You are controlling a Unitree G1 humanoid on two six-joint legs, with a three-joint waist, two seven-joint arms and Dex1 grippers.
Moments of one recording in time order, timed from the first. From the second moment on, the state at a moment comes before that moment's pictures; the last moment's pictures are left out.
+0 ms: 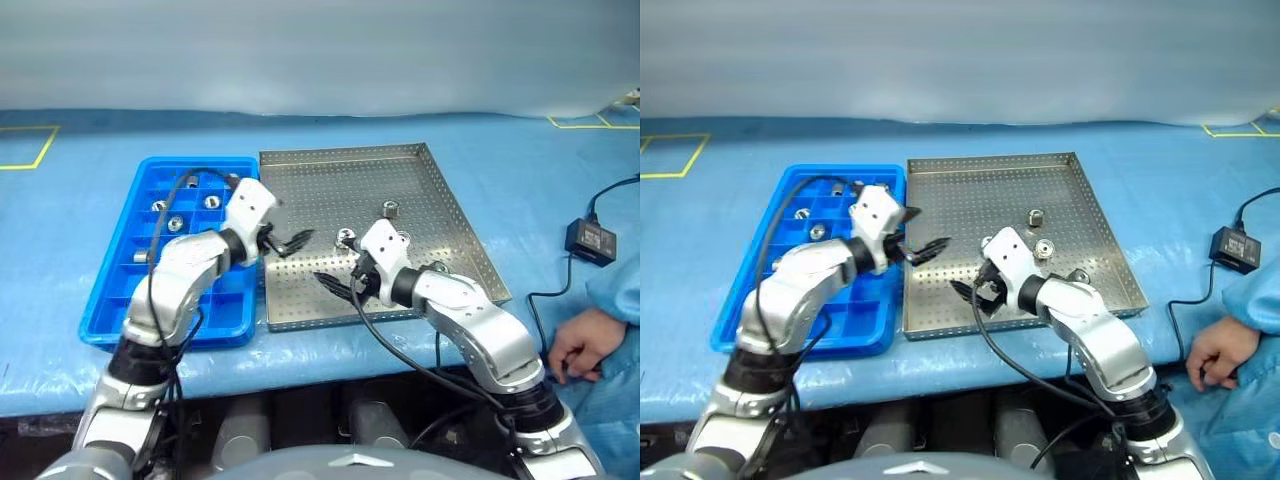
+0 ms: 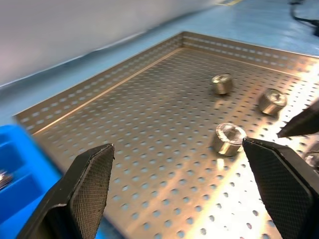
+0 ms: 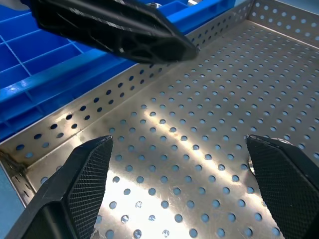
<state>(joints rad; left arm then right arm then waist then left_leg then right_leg) -0.47 0.39 -0.21 -0.17 -0.20 0.68 -0.59 -0.20 -0.44 0.22 -0.52 0.29 0.79 0.50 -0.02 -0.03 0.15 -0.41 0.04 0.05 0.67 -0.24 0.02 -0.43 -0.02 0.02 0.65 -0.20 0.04</state>
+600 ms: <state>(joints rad) -0.81 0.17 -0.31 0.70 0.00 0.37 -0.64 -0.04 -0.46 0.20 -0.67 0.27 0.86 0.38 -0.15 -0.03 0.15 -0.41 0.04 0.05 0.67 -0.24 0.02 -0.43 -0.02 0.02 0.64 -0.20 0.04</state>
